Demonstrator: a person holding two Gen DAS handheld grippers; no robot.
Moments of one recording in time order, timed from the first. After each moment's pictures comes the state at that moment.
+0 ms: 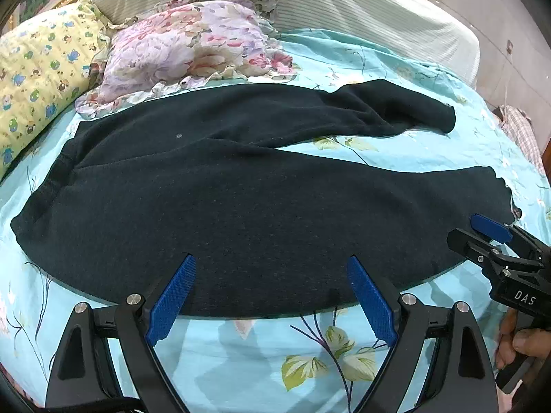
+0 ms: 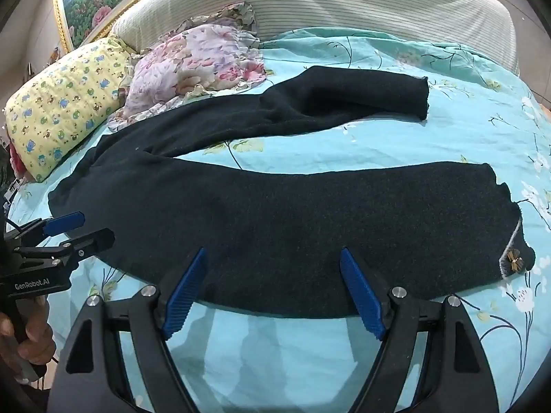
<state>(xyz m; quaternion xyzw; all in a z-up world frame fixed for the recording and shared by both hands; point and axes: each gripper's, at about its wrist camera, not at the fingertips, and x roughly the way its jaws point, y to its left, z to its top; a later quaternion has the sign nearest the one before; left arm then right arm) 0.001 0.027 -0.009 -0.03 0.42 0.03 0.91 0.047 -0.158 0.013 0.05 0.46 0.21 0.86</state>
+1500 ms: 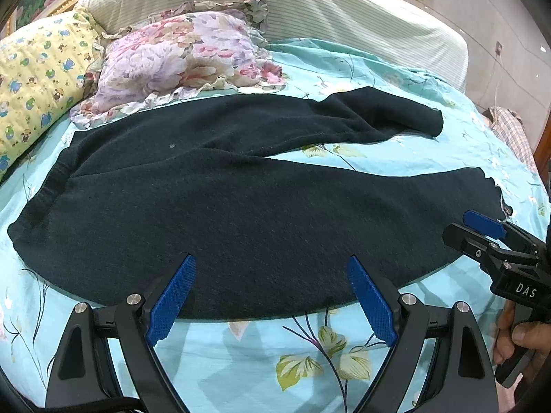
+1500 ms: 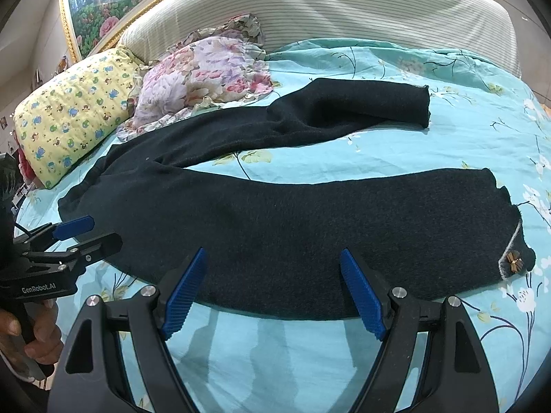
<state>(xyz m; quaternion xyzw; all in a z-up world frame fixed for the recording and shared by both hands) -0.008 0.023 -0.005 -0.02 0.40 0.01 0.92 0.044 -0.160 0.020 0.07 0.44 0.23 0.87</state>
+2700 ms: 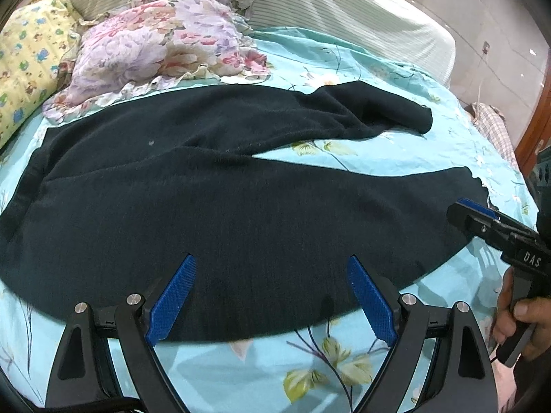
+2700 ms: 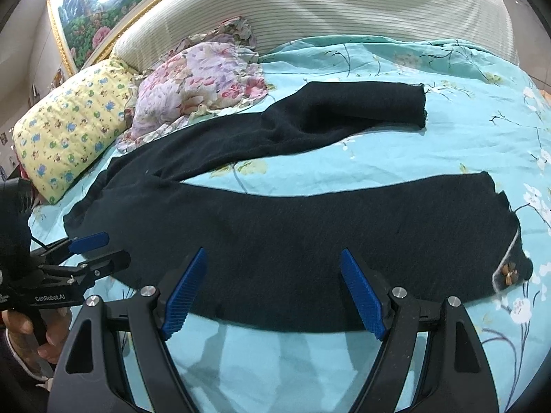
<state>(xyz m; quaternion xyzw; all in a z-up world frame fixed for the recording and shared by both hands) 0.018 0.040 -0.008 -0.04 0.42 -0.05 0.90 0.058 -0.167 0.026 0.10 0.45 0.22 0.86</state>
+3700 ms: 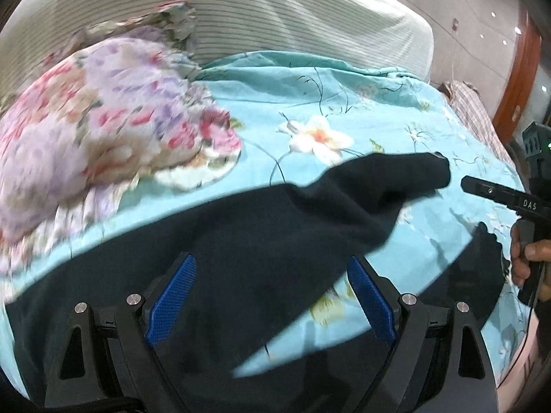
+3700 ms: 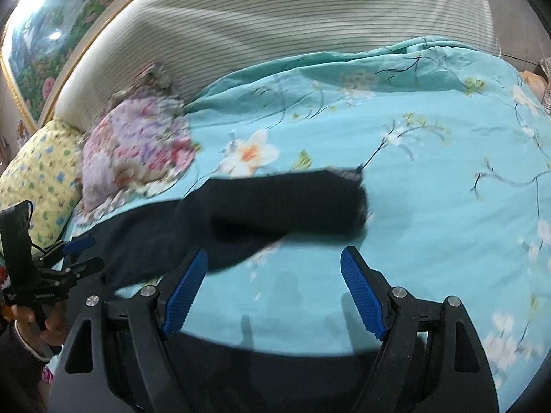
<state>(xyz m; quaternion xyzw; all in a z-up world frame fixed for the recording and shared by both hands) 0.207 0.044 0.038 0.03 0.42 -0.14 0.89 0.216 -0.238 0.038 0.15 0.47 0.15 0.86</state>
